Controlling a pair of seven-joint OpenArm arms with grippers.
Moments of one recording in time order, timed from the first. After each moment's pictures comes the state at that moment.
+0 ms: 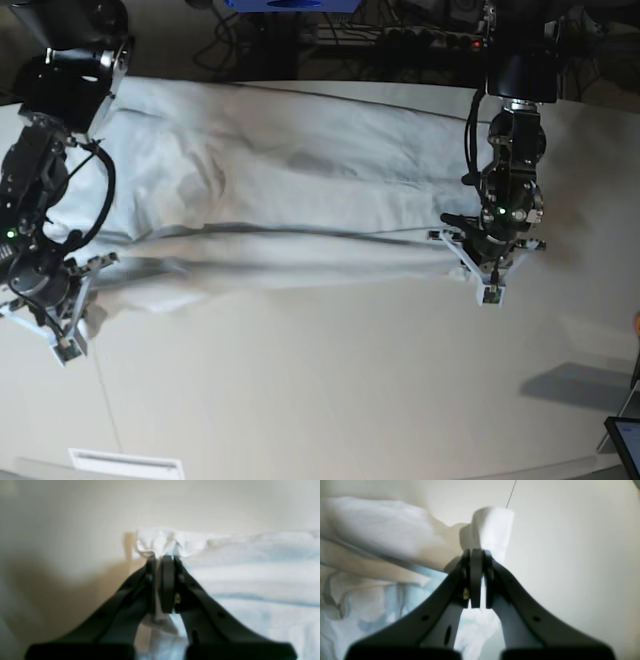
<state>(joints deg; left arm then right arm) -4.9 -20.3 2.2 83.8 -8.3 -1.0 45.7 13.3 10.2 18.9 108.2 6.0 40.7 -78.4</state>
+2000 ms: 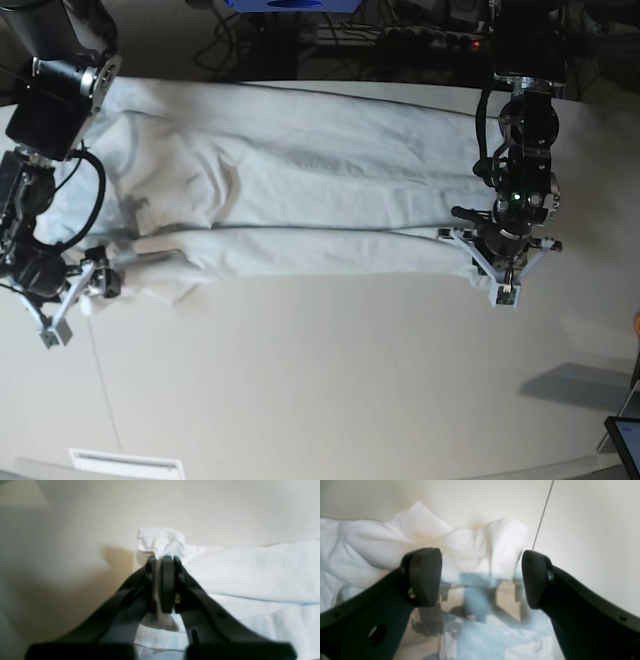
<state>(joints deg) -0.7 -21.5 -0.8 95.8 -8.3 -1.0 51.0 18.4 13.1 26.1 78.3 19.6 40.6 -68.6</state>
